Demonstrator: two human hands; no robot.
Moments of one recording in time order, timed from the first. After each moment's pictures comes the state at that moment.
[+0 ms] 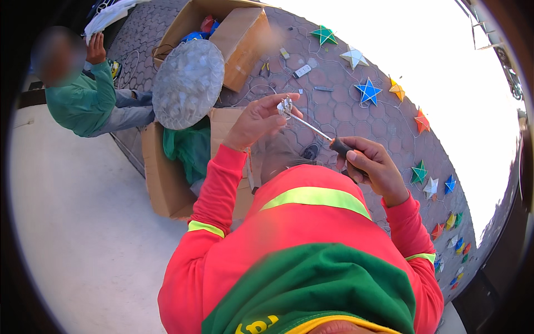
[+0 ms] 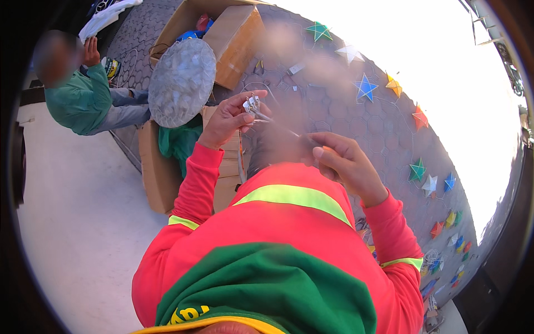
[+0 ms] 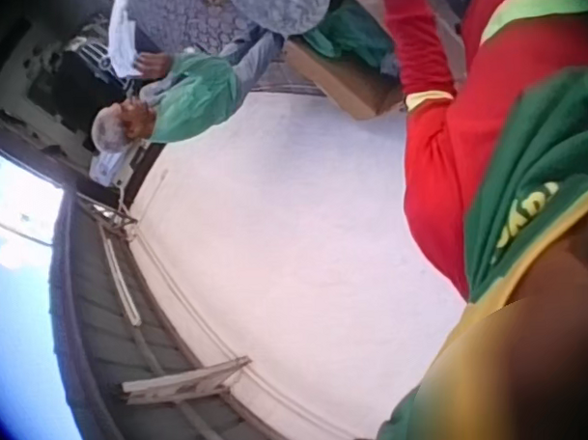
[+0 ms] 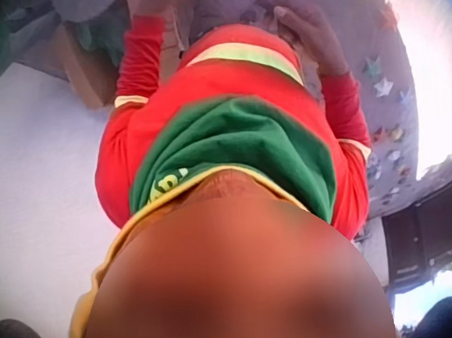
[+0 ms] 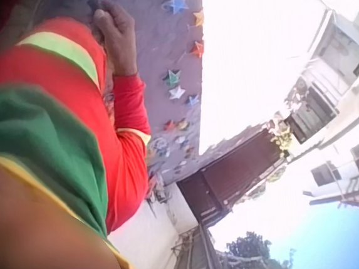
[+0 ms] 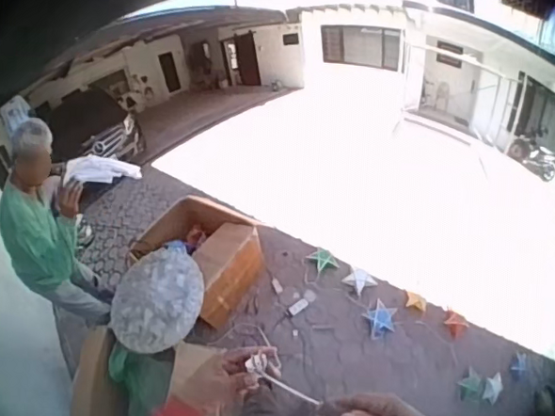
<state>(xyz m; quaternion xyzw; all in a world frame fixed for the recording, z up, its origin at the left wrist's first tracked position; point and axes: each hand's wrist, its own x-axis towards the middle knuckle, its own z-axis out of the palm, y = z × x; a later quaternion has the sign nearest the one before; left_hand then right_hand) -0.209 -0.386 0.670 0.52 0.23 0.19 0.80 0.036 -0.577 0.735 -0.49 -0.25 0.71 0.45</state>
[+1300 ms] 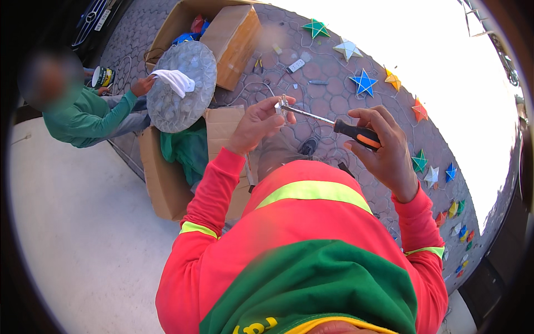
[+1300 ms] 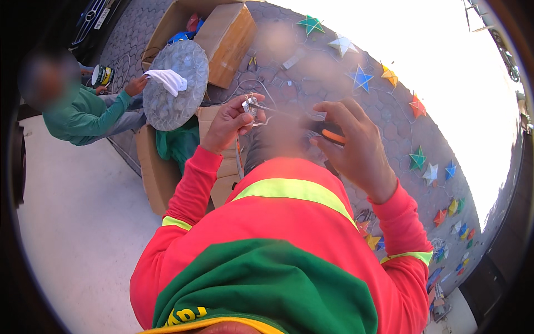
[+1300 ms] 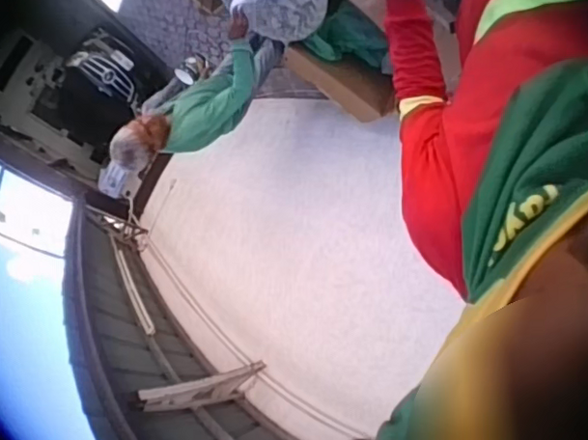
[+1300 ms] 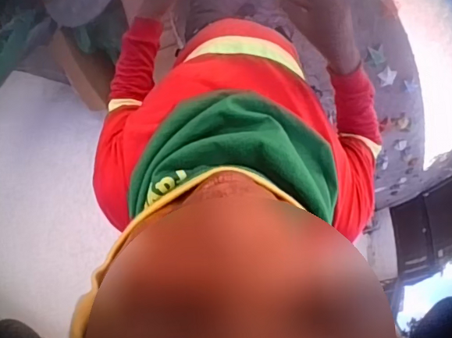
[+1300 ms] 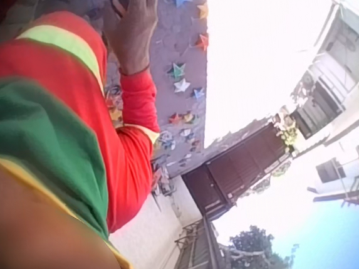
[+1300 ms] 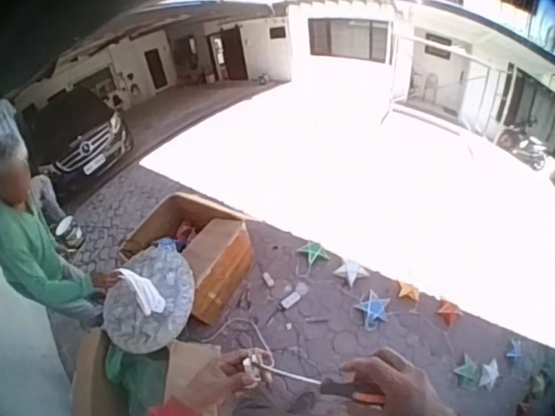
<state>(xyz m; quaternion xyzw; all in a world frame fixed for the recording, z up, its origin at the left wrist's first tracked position) -0.199 -0.393 0.650 0.48 0.25 0.17 0.82 0.045 -0.558 0.765 -0.66 -0.62 0.22 0.36</state>
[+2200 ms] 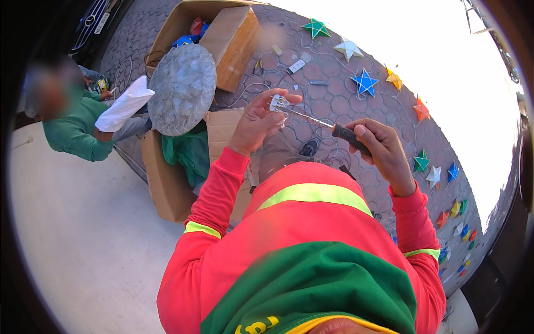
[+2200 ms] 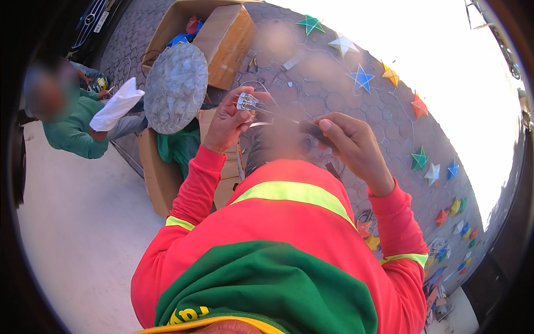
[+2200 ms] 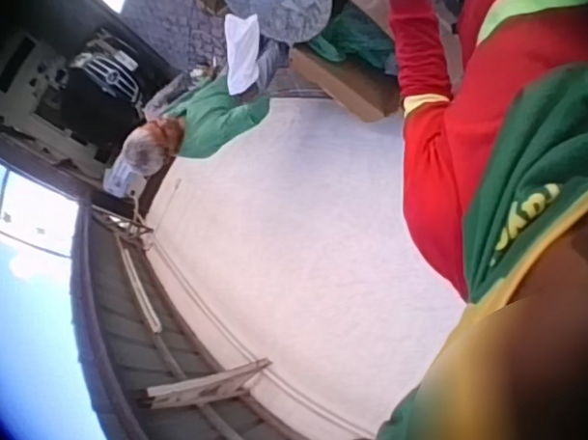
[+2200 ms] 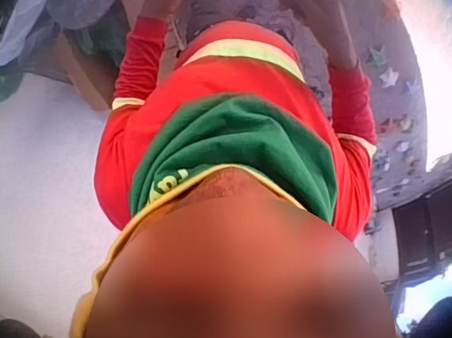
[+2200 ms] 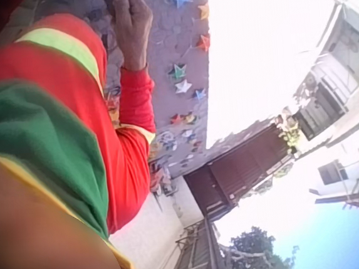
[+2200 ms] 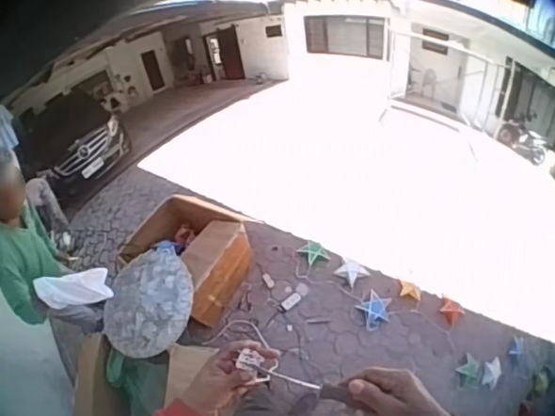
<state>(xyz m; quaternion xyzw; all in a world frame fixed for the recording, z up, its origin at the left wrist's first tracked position) -0.177 -0.384 0.641 0.44 0.21 0.25 0.84 0.071 -0.556 0.737 -0.62 -0.38 0.54 0.42</state>
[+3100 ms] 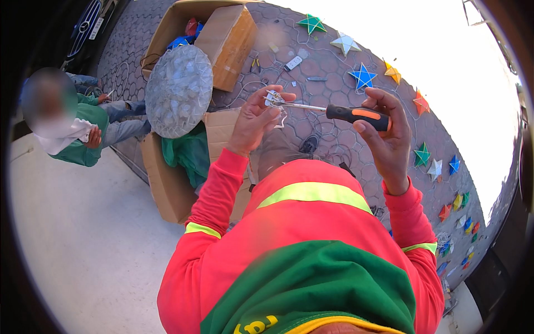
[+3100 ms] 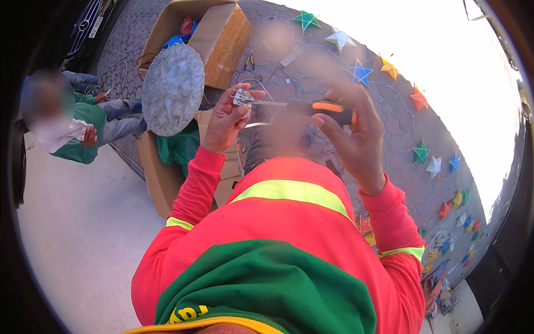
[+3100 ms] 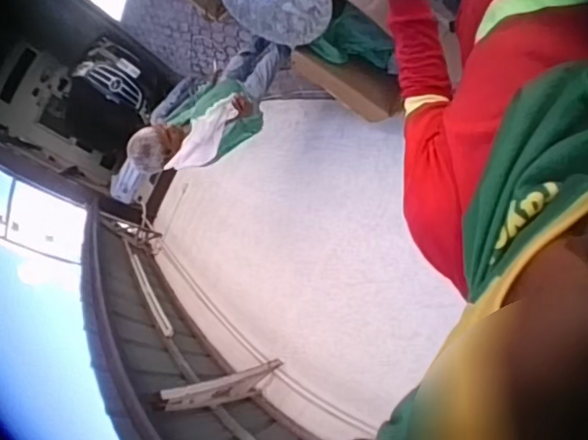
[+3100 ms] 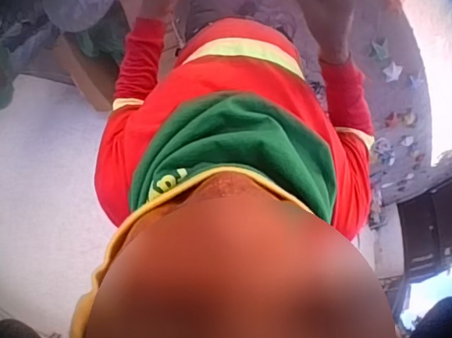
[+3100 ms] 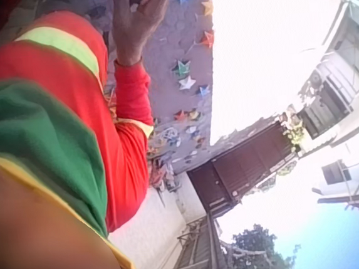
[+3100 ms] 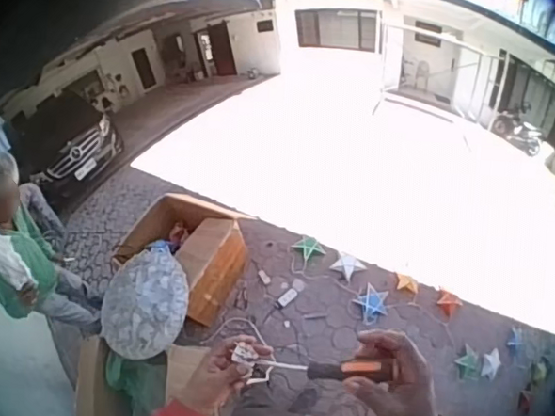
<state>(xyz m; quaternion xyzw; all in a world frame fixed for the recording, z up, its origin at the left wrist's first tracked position) -0.169 -0.381 0.640 0.42 0.24 0.26 0.84 0.063 -0.544 0.737 -0.59 -0.45 0.30 0.60</state>
